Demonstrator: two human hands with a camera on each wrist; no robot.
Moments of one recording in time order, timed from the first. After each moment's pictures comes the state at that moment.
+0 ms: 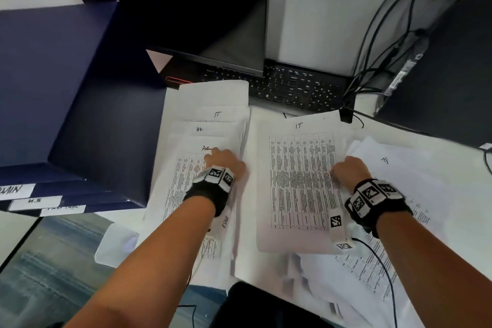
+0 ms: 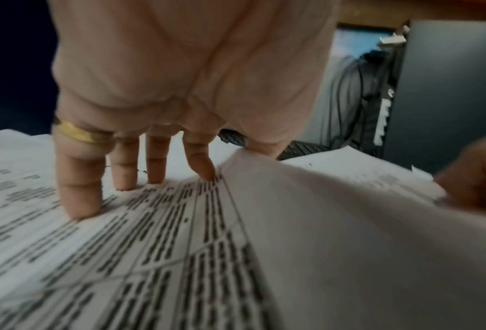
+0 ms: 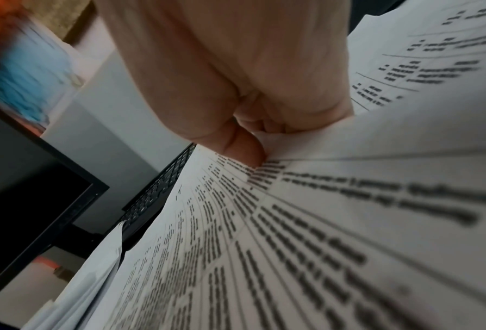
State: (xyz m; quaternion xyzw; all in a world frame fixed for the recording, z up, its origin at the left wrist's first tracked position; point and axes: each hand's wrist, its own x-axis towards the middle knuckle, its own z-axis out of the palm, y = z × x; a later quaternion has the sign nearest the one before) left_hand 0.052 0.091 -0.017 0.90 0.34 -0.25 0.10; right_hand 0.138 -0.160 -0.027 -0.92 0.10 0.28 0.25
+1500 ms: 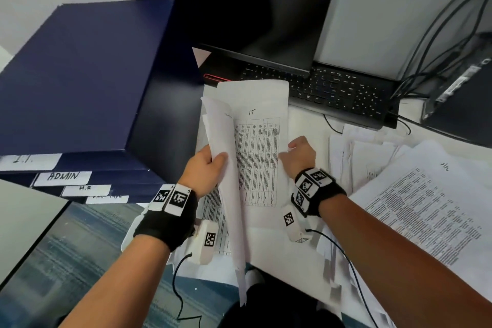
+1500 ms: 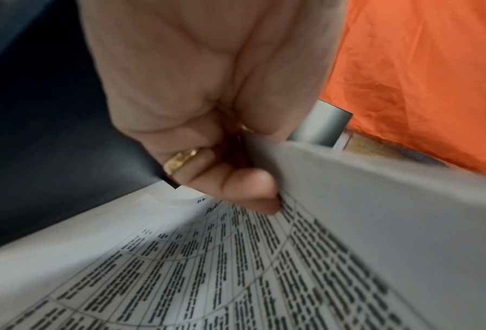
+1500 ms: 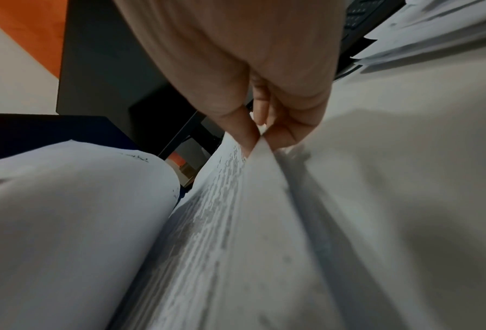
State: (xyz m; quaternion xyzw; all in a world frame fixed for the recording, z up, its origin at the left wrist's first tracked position) left_hand -0.059 0.190 0.044 0.80 0.34 -0.01 0.49; right_hand 0.076 0.032 -0.019 -0.88 0.02 0.20 0.42
